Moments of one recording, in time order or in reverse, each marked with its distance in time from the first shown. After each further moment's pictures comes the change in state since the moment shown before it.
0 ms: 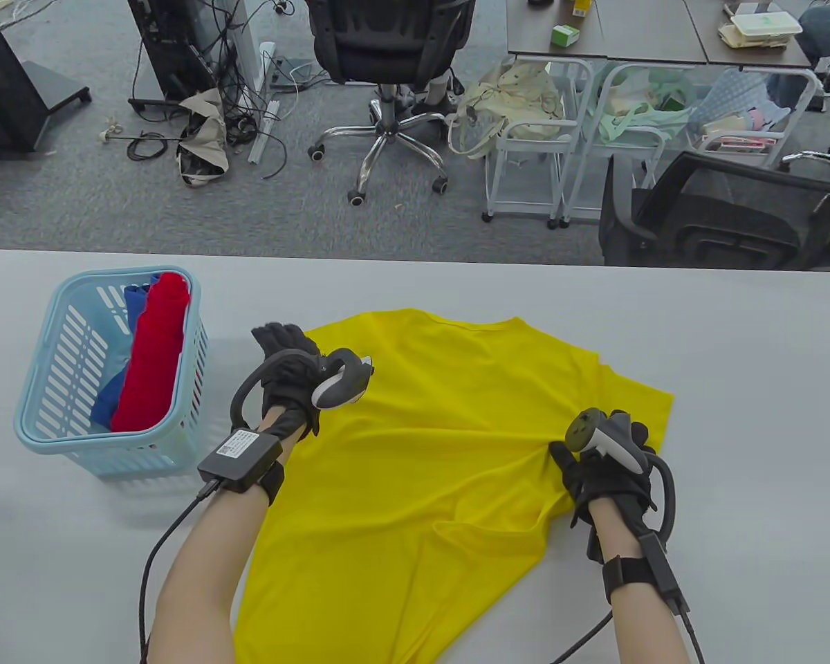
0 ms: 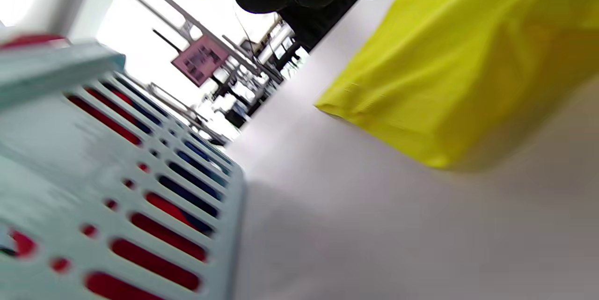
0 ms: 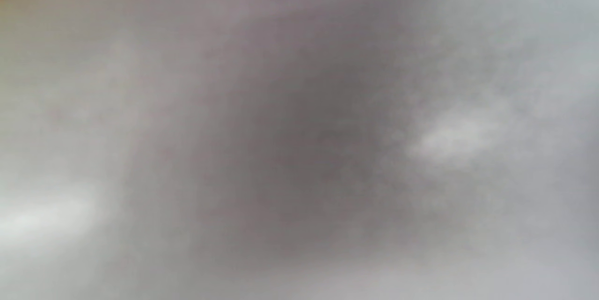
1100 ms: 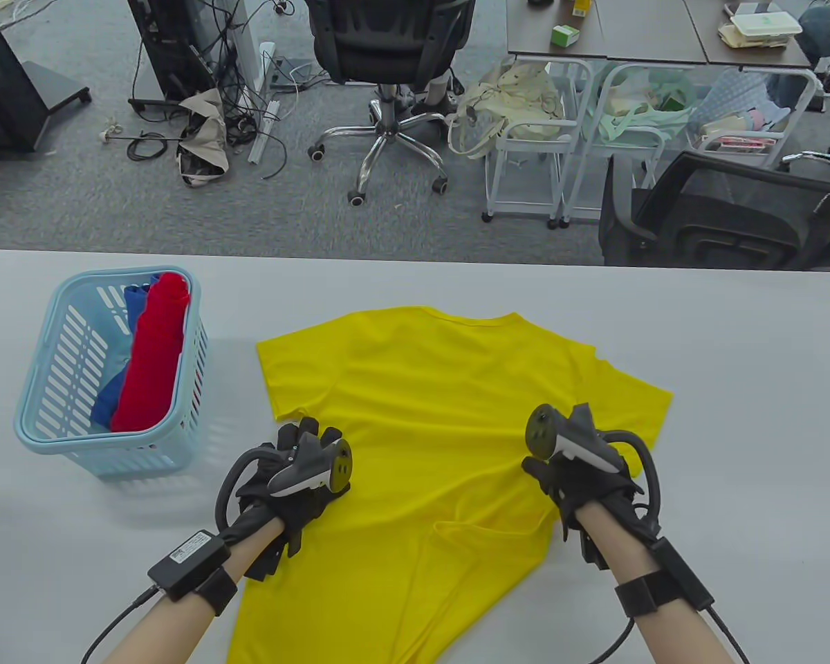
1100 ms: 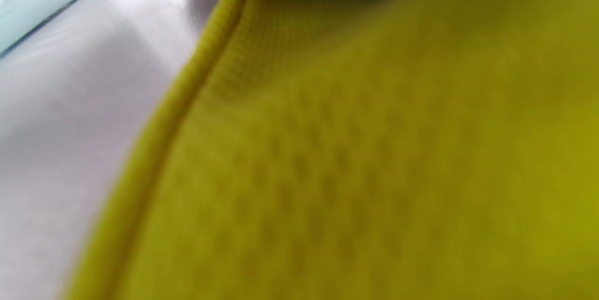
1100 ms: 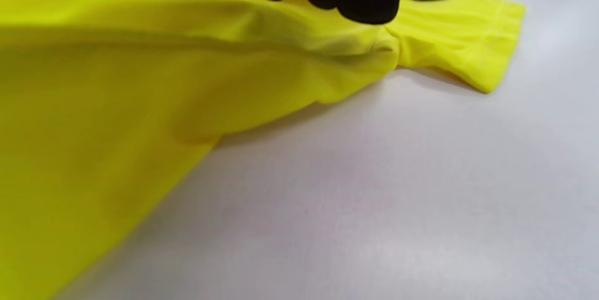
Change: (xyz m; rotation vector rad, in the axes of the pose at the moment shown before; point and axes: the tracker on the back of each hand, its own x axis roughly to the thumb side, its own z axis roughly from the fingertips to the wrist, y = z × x) left_hand 0.012 -0.079 0.088 -0.081 -0.296 0.247; right_hand 0.060 -0.020 0.083 -0.239 -0.201 0.331
